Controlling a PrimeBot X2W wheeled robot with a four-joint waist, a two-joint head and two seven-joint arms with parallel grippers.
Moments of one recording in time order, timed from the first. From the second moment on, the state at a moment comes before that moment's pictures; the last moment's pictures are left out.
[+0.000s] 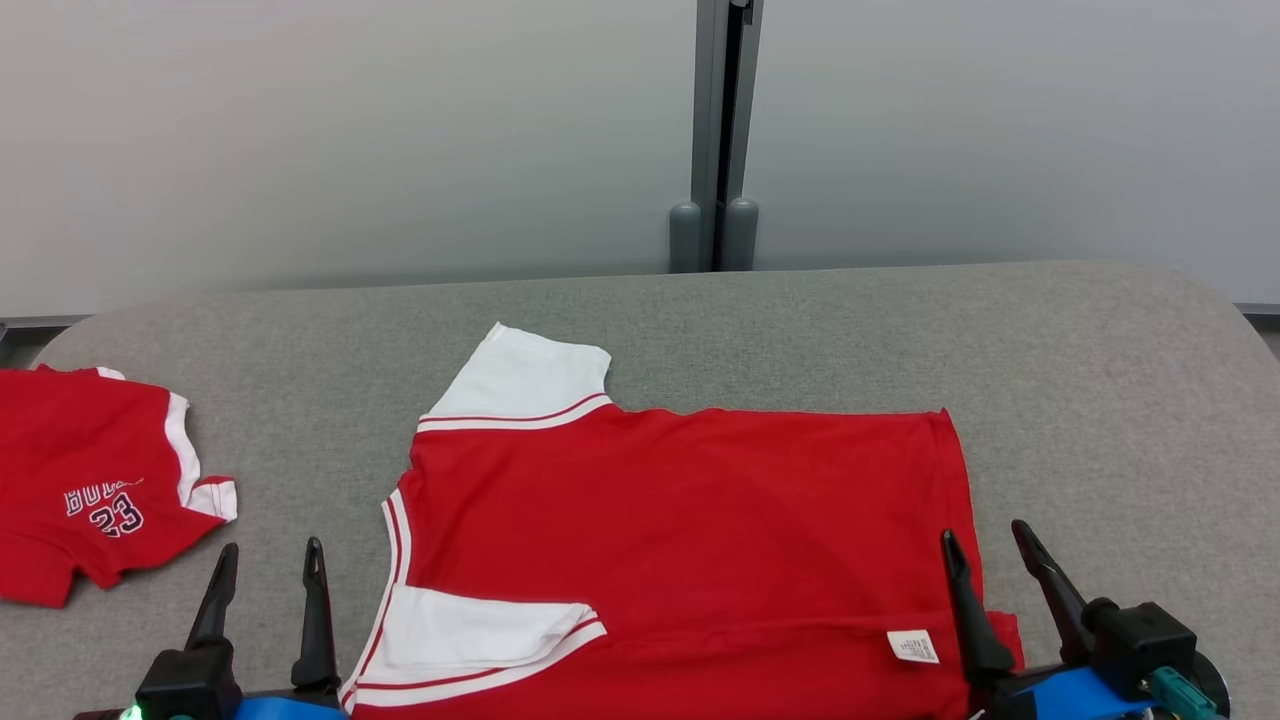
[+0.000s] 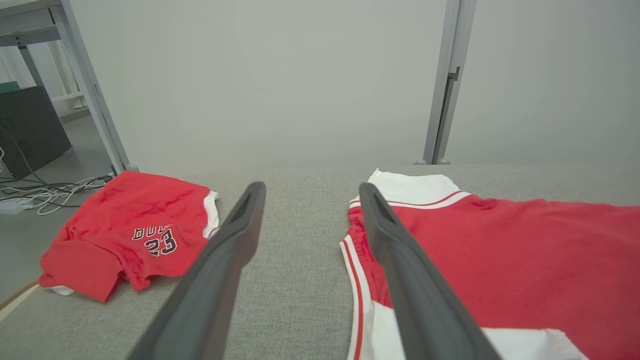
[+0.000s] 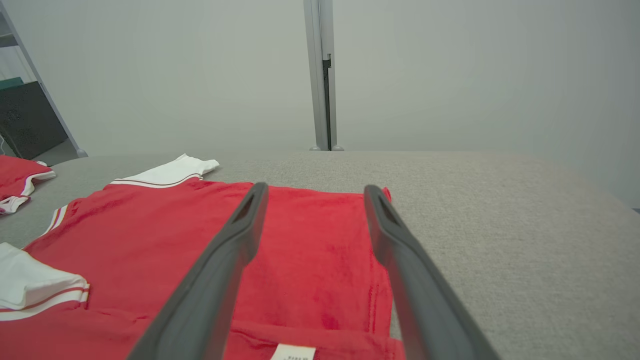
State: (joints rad) left arm 0.06 0.15 0.00 0.23 -0.13 -0.03 -0.26; right arm 0.01 -0.06 0.04 0.24 0.14 0.13 -0.26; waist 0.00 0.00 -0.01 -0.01
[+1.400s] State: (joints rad) left arm -0.06 0.20 -0.05 0.30 -0.17 -0.05 -0.21; right arm -0.04 -0.06 0.02 0.27 0.10 0.13 -0.21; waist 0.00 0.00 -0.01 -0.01
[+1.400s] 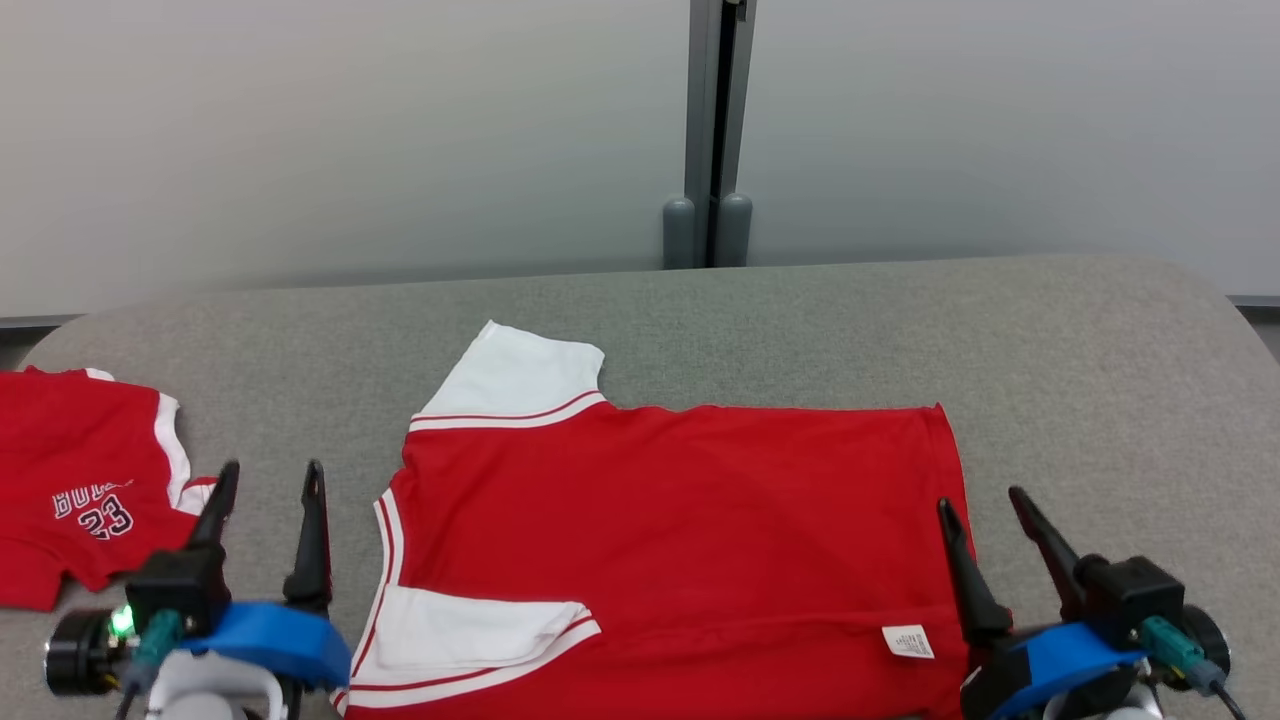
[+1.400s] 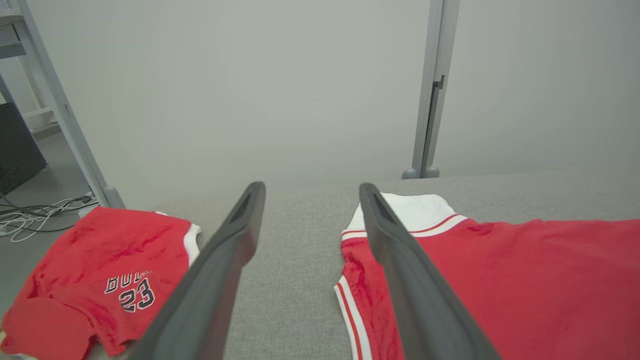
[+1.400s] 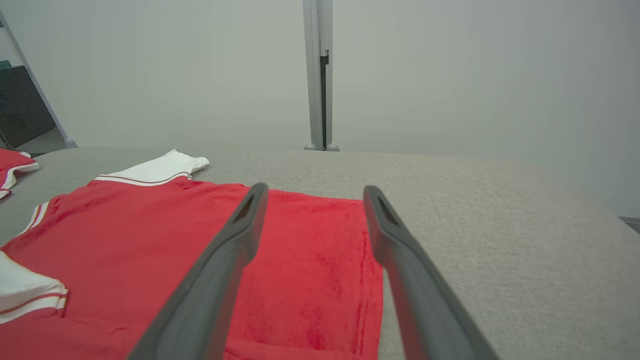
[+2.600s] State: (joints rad) left arm -1.10 0.44 -0.61 0.88 -0.45 -0.13 0.25; right arm -0.72 -0.26 0.26 0.46 0.25 0.13 -0.04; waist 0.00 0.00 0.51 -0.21
